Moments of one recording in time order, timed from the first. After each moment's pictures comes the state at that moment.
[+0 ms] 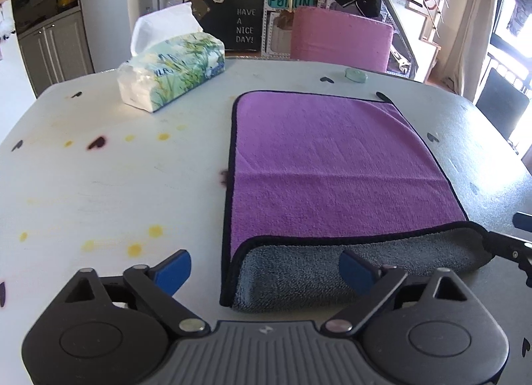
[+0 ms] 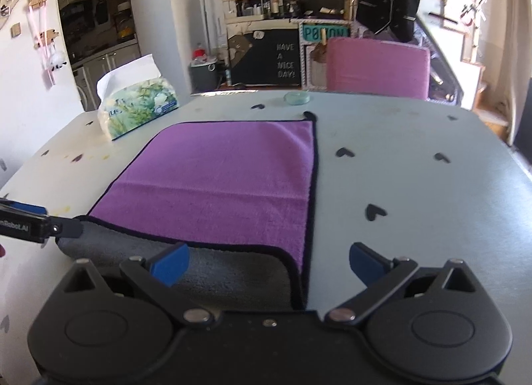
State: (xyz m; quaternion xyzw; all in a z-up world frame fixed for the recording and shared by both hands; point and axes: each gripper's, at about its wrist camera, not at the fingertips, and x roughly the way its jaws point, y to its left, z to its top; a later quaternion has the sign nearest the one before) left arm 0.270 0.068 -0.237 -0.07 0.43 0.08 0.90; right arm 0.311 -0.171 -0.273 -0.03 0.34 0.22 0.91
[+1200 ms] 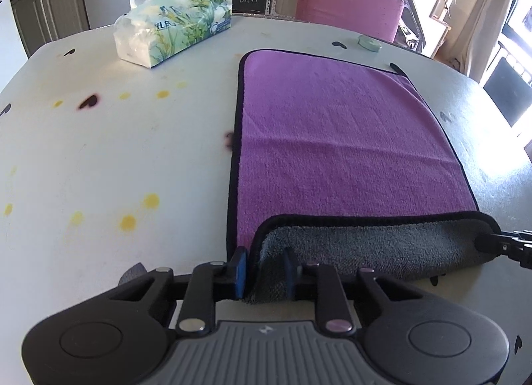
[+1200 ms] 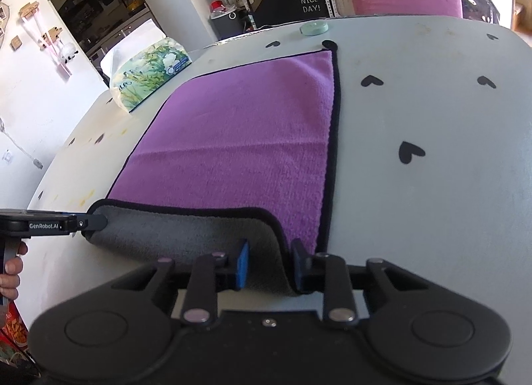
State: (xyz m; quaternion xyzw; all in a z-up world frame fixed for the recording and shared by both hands) left arm 0.284 0.085 -0.252 -0.11 0.49 0.07 0.86; right arm 0.353 -0.185 -0.302 0.03 0.46 0.28 0.84
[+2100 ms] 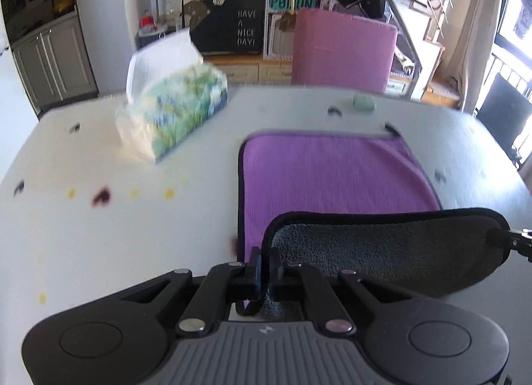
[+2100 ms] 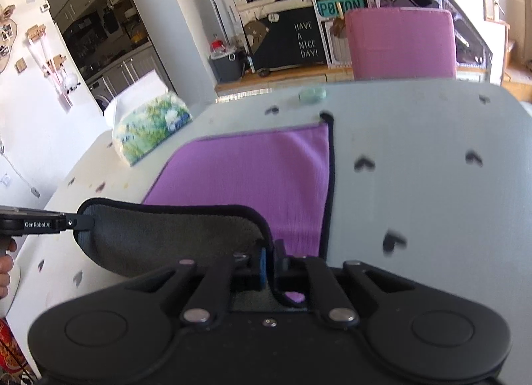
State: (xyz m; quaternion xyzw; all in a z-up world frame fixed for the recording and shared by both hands) left arm 0.335 0.094 -0.179 -0.07 0.43 0.08 0.89; right arm 0.383 -0.183 -0.246 0.03 0.39 0.27 0.88
